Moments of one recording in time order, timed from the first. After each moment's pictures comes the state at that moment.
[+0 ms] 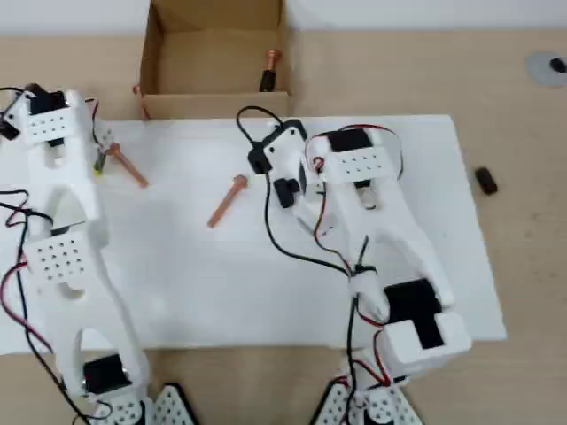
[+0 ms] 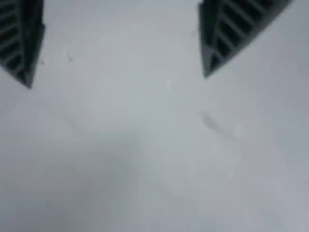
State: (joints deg) left arm -19.9 51.3 -45.5 81.6 31.7; right arm -16.4 5.4 13.3 82.6 20.4
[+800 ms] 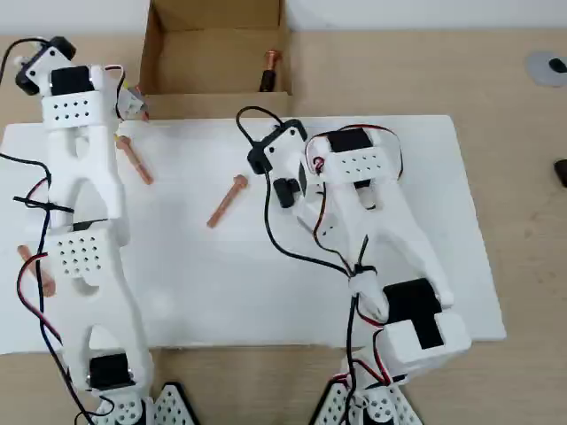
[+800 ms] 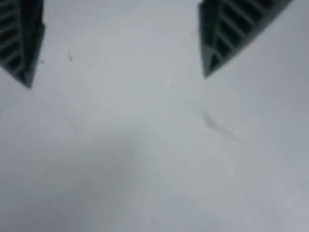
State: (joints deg) left arm -12.7 51.5 -62.2 88.5 31.0; right arm -16.4 5.4 13.3 82.6 20.4
